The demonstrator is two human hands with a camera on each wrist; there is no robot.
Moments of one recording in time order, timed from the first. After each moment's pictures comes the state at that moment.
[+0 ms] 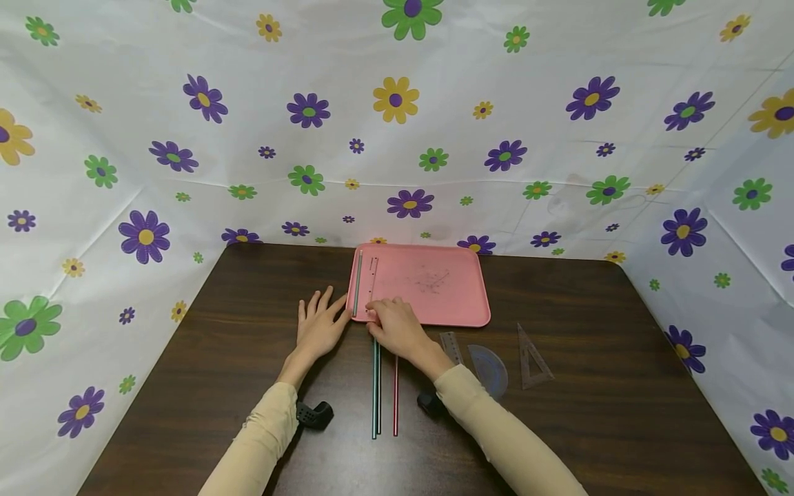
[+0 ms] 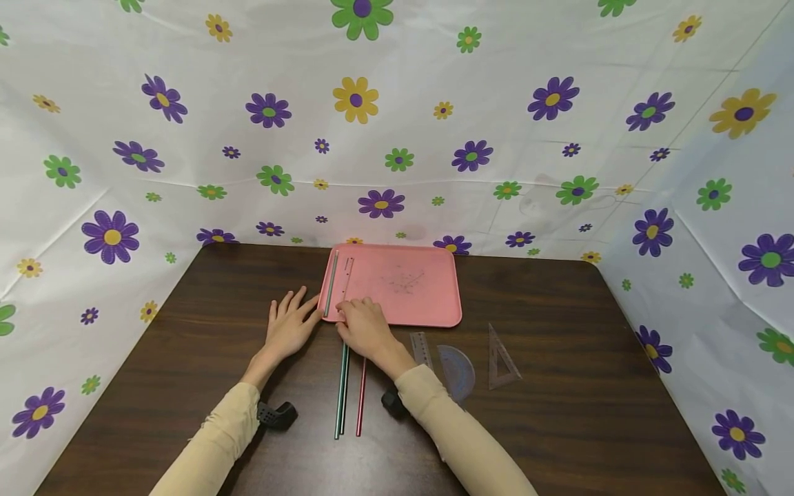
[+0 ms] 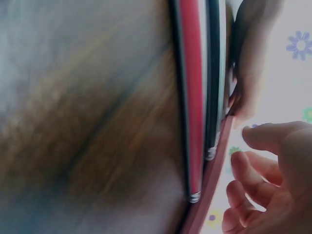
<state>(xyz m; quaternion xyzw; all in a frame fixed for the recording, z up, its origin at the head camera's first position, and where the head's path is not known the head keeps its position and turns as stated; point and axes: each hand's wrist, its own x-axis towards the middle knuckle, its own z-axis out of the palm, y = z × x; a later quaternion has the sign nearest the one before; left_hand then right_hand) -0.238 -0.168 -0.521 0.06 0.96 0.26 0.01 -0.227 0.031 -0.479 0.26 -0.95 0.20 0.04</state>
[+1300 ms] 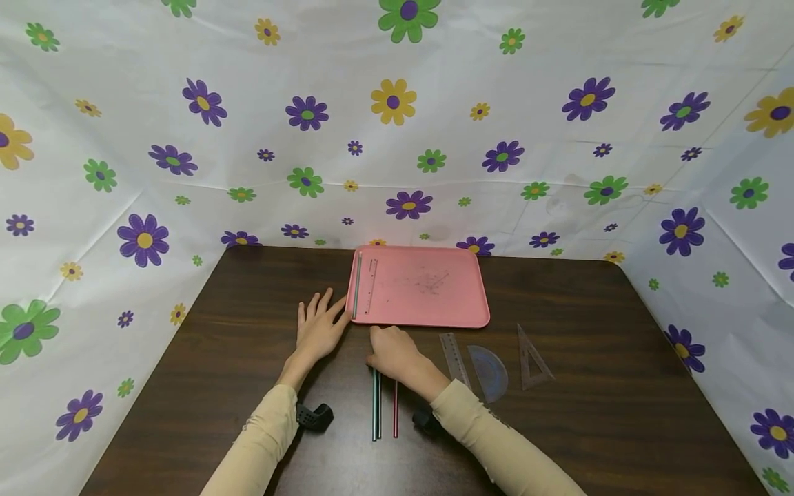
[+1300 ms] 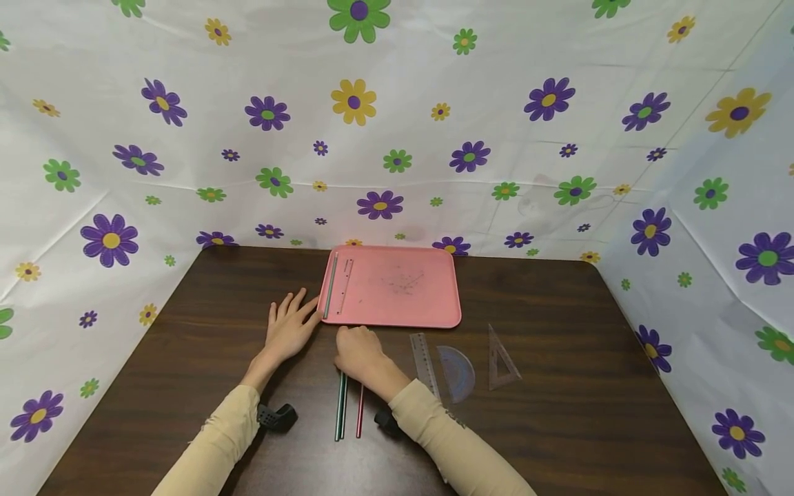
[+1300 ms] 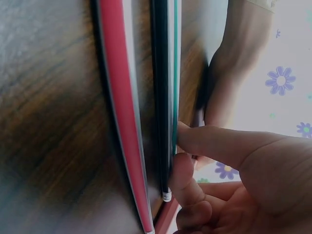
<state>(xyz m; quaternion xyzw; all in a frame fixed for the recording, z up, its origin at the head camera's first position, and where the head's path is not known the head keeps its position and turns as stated) -0.236 -0.167 -0.521 0.06 0.96 0.26 0.00 -0.189 0.017 -0.466 0.21 -0.96 0.15 -0.07</state>
